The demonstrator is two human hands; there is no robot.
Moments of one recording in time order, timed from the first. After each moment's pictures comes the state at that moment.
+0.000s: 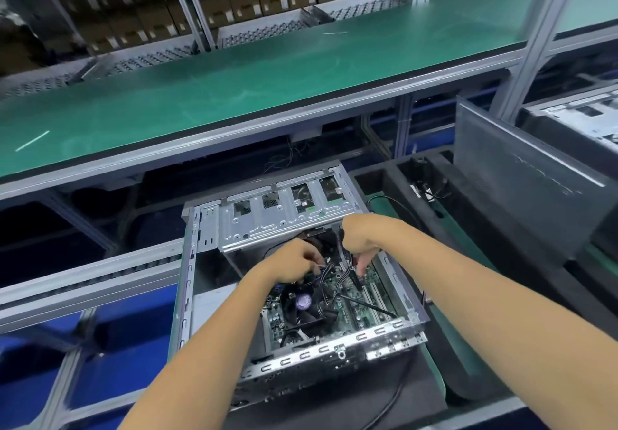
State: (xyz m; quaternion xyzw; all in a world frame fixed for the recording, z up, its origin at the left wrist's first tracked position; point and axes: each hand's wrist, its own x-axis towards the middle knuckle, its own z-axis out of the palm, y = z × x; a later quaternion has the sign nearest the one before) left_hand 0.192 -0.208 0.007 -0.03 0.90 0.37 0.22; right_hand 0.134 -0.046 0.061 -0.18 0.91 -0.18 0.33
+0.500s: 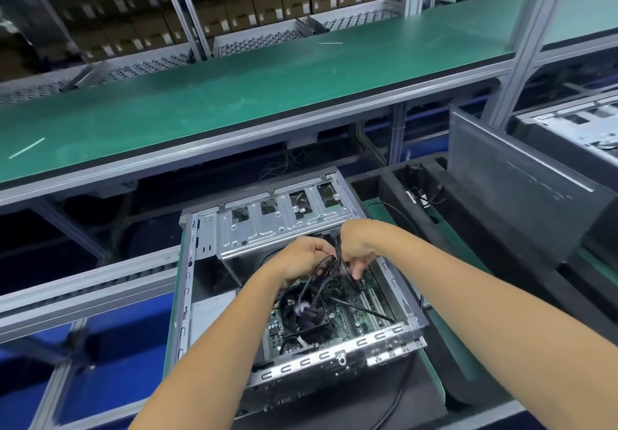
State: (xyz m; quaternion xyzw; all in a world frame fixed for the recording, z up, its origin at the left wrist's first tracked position) left_hand 0.188 -0.195 0.015 -0.06 0.82 0.53 0.23; right_hand 0.141 -0.050 0.073 -0.11 0.89 -0.15 0.42
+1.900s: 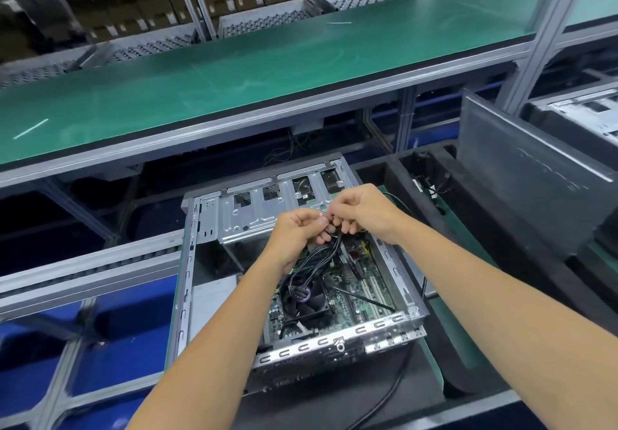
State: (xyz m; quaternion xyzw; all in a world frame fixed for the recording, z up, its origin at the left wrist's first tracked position) left_hand 0.196 -0.195 0.020 -0.08 0.69 0.72 0.04; right_hand 0.128 -0.029 0.041 -0.21 0.74 -0.60 0.23
